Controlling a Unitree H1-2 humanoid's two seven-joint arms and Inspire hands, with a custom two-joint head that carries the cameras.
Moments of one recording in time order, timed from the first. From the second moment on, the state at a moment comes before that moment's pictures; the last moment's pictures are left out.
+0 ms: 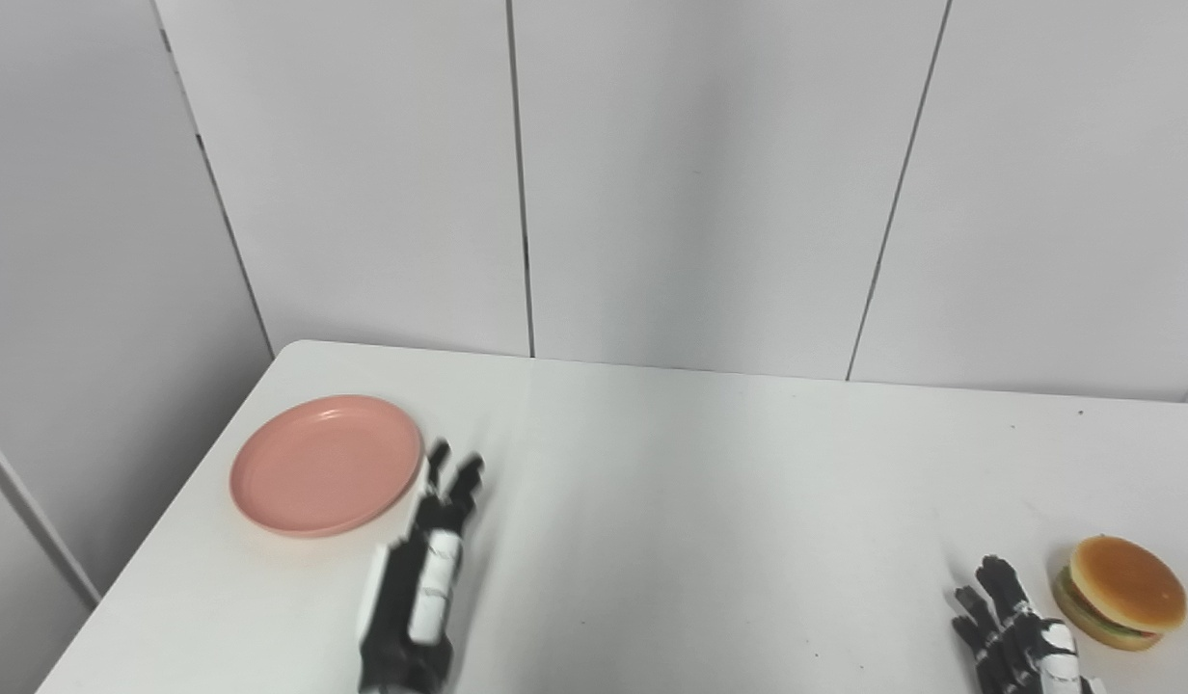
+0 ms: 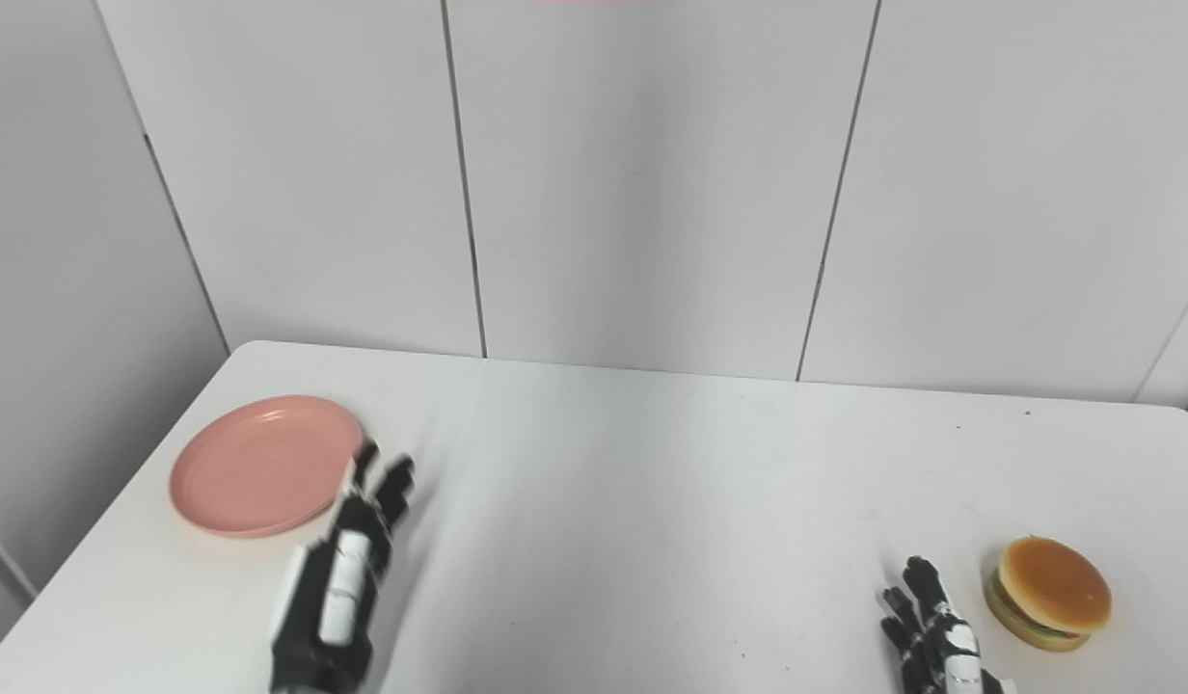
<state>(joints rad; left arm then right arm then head) -0.08 -0.04 0.04 -0.29 -0.02 0.05 0.03 0.13 -0.07 -0.12 -0.19 0.24 0.02 0.09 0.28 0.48</state>
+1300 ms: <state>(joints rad) -0.43 0.37 0.36 0.15 -0.31 0.09 -0.09 0.14 -0.08 -0.07 -0.23 0.25 0.06 0.06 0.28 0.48</state>
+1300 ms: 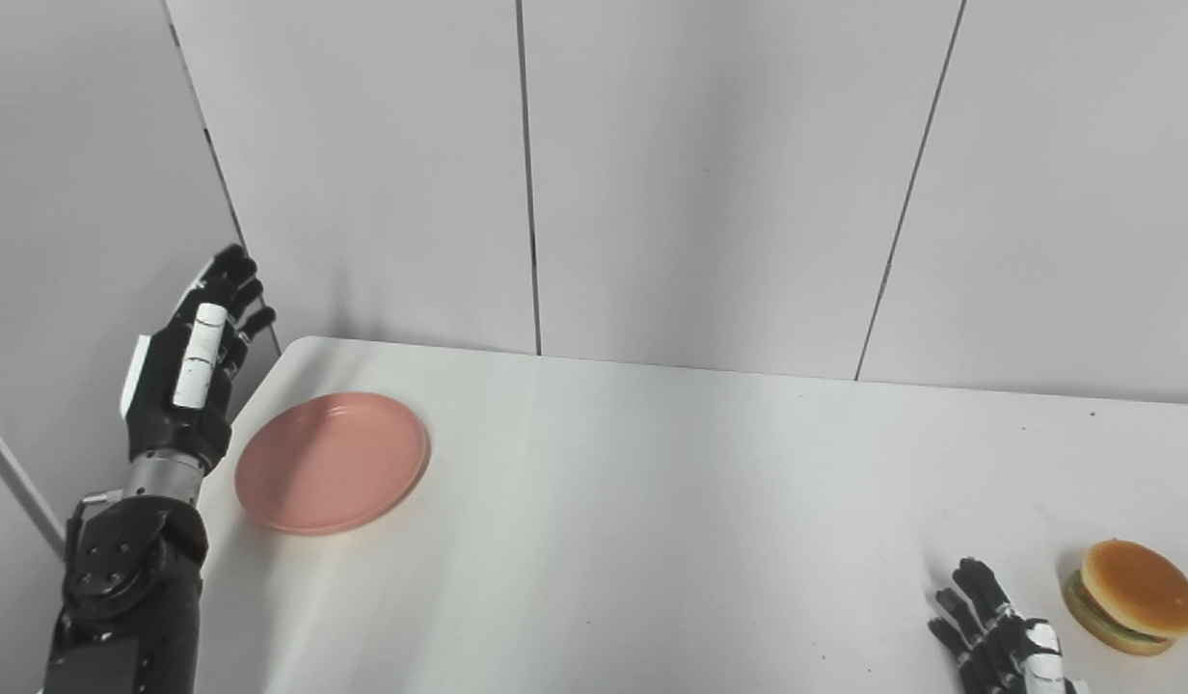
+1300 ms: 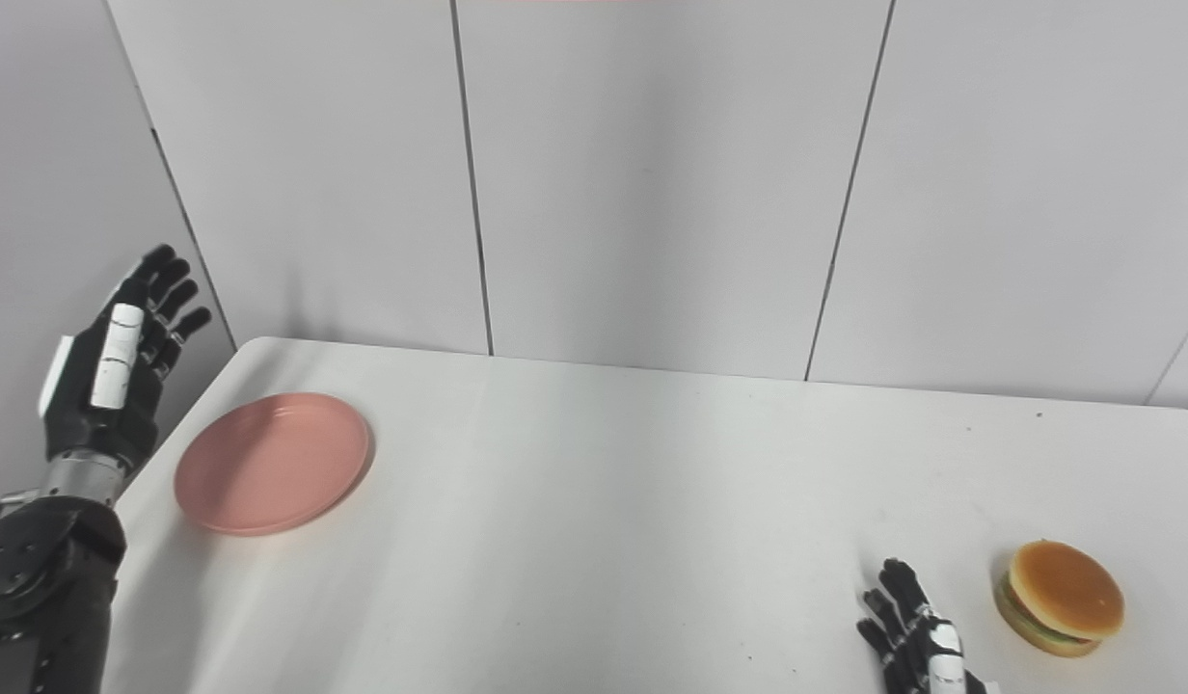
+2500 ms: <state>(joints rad) -0.53 0.43 0.39 0.64 -0.29 -0.01 -0.06 0.14 -0.08 -0.10 -0.30 0.27 0.16 0.04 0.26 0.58</state>
